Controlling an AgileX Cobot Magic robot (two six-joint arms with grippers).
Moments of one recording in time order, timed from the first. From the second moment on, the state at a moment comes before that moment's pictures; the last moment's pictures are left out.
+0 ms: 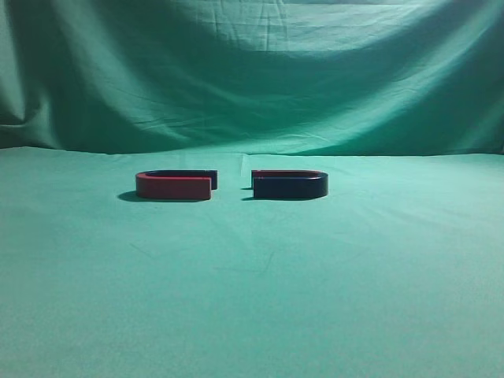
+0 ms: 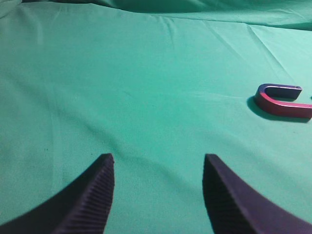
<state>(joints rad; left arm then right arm) 0.00 -0.01 0.02 -0.06 0.35 -0.03 0.08 -0.01 0.03 -0.06 0.37 0.10</state>
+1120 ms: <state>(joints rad) 0.00 -0.01 0.02 -0.06 0.35 -0.03 0.08 1.00 -0.73 0.01 0.69 0.13</state>
